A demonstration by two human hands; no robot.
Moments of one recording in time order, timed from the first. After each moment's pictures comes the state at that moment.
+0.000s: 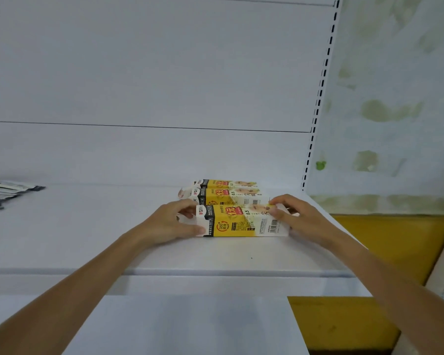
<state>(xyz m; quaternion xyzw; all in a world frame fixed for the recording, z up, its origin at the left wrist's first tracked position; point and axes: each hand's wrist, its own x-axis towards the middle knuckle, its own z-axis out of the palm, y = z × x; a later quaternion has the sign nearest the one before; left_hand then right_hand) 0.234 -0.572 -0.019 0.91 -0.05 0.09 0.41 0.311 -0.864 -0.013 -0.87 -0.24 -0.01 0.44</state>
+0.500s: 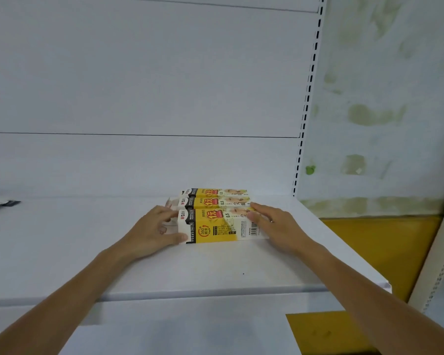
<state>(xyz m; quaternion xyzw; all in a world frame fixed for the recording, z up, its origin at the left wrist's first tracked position) 0.250 -0.560 -0.024 0.93 -0.06 0.13 0.34 0.323 -0.832 -0.018 -0.89 -0.24 -0.04 0.38</state>
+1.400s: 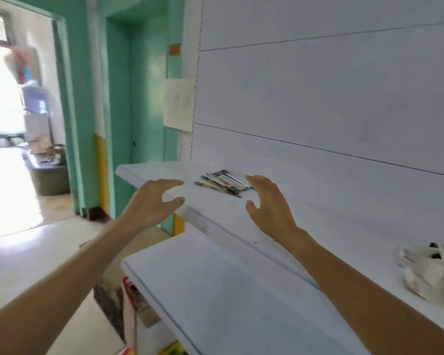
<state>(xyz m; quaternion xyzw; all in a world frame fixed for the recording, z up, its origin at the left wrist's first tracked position) -0.063 -0.325 0.010 0.85 0.35 0.37 0.16 0.148 -0.445 0.016 -0.73 -0.60 -0.13 0.30</state>
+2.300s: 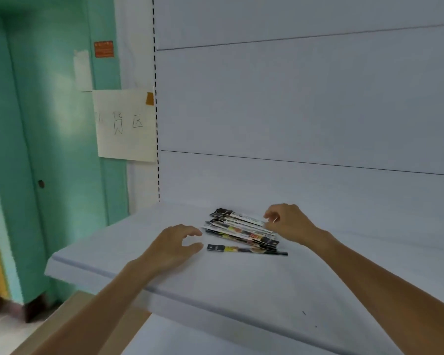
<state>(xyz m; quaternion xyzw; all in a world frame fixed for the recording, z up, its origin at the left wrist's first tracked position) 0.036 -0.026 -0.017 0.93 0.15 0.21 0.25 0.220 -0.225 0.025 -0.89 -0.38 -0.04 0.25</state>
